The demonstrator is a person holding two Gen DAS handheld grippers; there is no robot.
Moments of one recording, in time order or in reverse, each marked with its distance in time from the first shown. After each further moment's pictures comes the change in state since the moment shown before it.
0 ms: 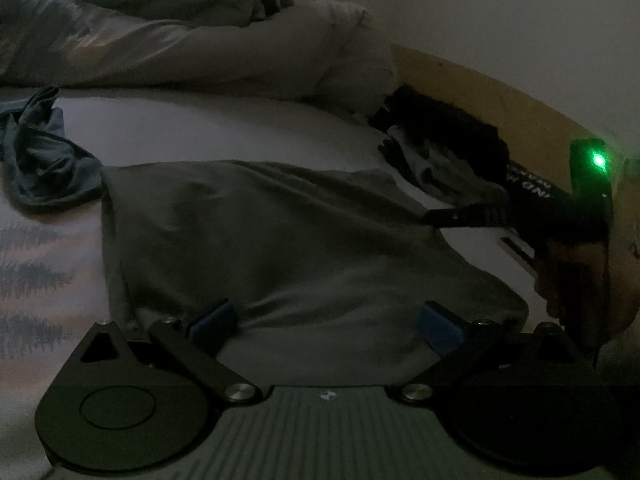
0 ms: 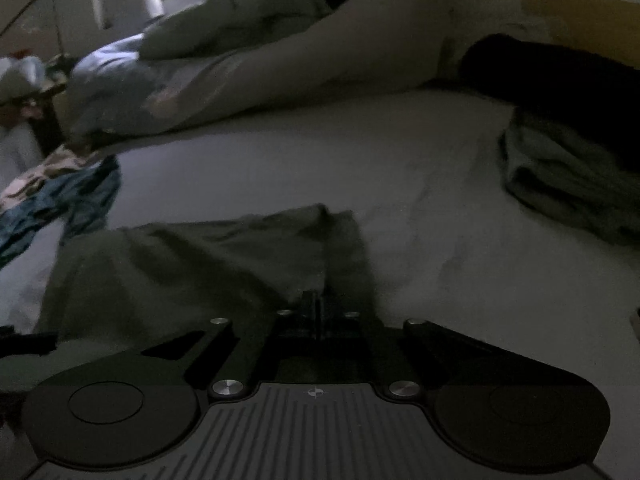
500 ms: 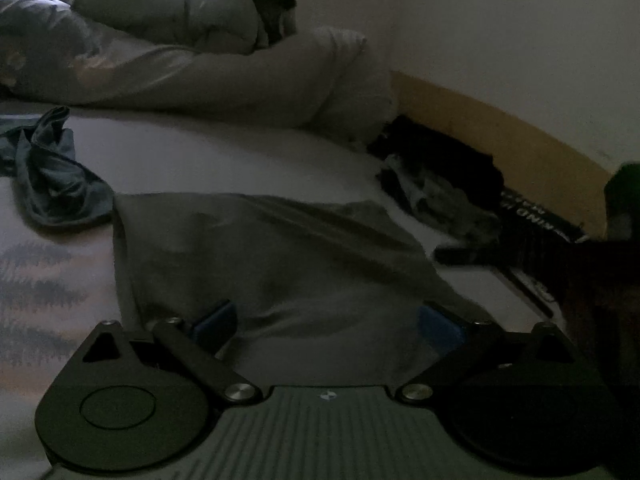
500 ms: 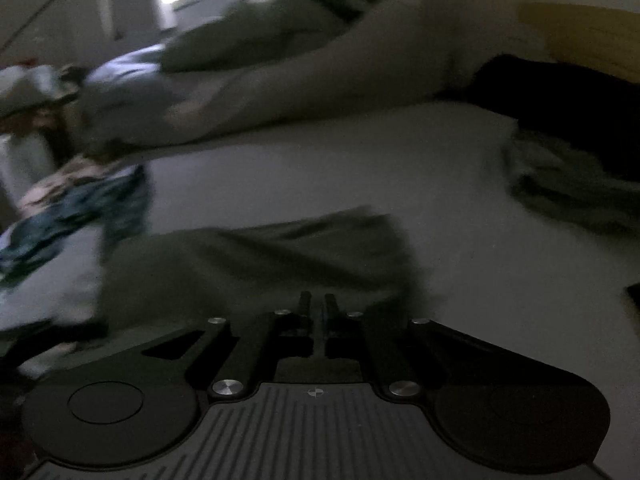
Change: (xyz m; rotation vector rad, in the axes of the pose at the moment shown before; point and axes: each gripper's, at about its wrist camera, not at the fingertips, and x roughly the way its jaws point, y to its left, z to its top) left arm -0.021 -0.003 0.004 -0.019 -0.082 -0.002; right arm -0.056 0.070 -0.022 -0.022 -0.022 0.051
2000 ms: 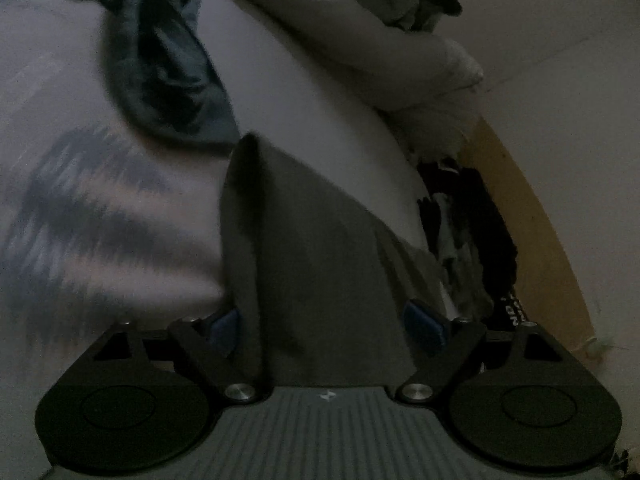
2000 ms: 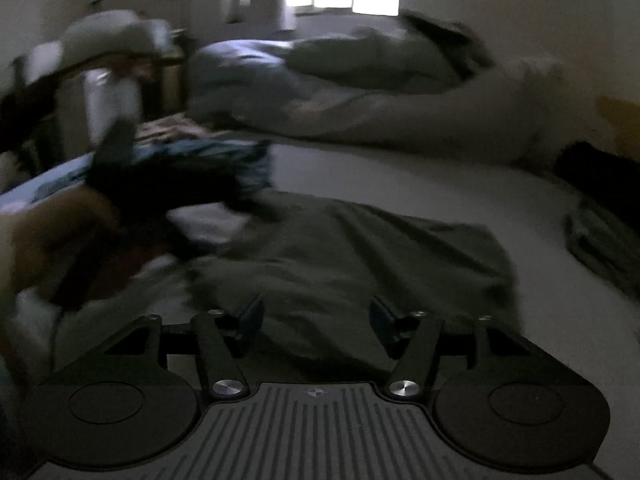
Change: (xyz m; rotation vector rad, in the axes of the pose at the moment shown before) left arm 0.016 0.131 0.025 -0.579 0.128 -0.113; right arm -0.064 0.109 -0.062 -0.300 -0.096 0.106
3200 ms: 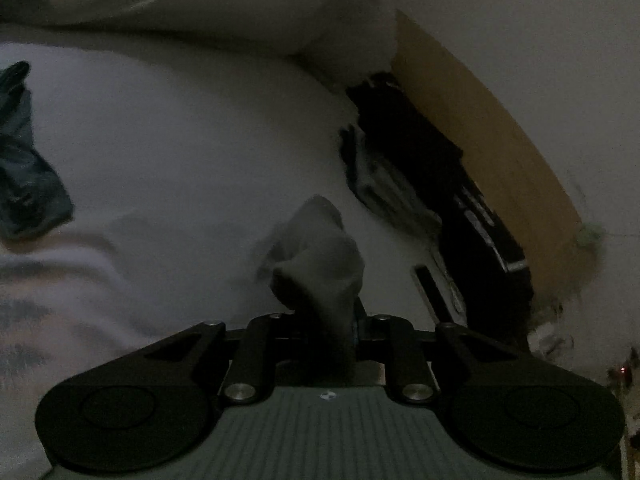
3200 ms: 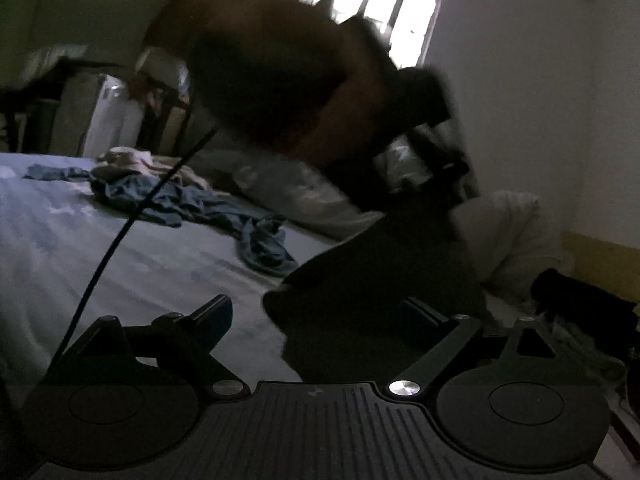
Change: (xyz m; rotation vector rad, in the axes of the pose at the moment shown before) left arm -0.002 -0.199 -0.010 0.286 0.239 0.038; right arm -0.008 0.127 -0.040 -0.224 -0.315 -0.260
